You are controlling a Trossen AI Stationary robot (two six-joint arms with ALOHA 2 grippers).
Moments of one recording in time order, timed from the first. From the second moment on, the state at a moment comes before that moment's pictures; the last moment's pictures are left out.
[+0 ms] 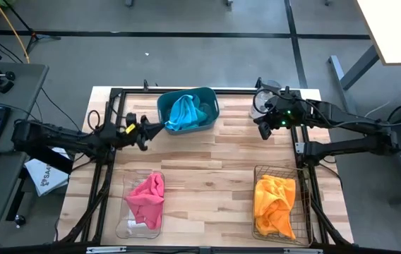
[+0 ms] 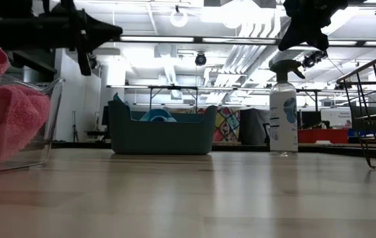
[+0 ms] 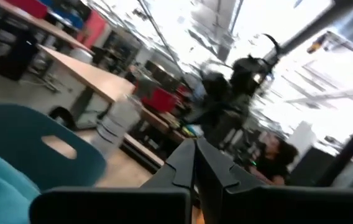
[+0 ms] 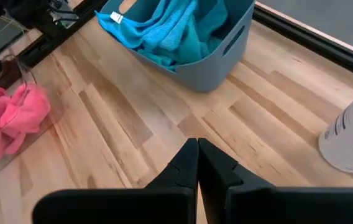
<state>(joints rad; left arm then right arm) 0.08 0.84 0.14 0.94 -0.24 -0.56 -0.25 0.93 1.00 -0.80 0.08 0.50</state>
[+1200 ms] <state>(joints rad) -0.04 0.54 0.01 0.69 -0.31 -0.49 -0.08 0.36 0.72 -0.57 0.02 0.43</state>
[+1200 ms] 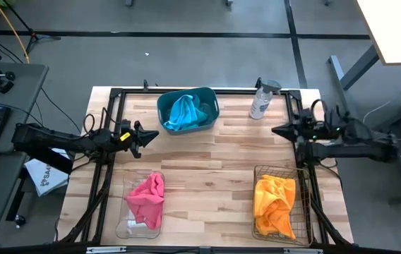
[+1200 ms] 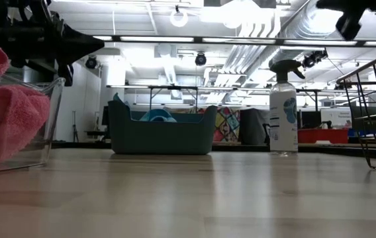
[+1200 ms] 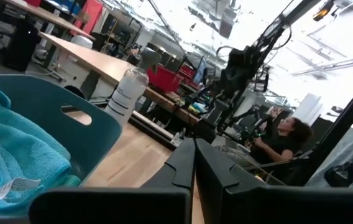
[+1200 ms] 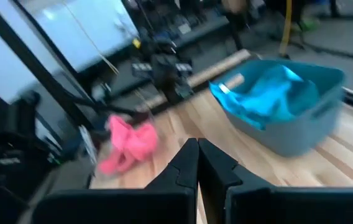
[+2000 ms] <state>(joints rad) -0.04 0.25 0.01 0.48 -0.31 -0.49 -0.08 0.16 0.01 0.33 -0.15 0.47</state>
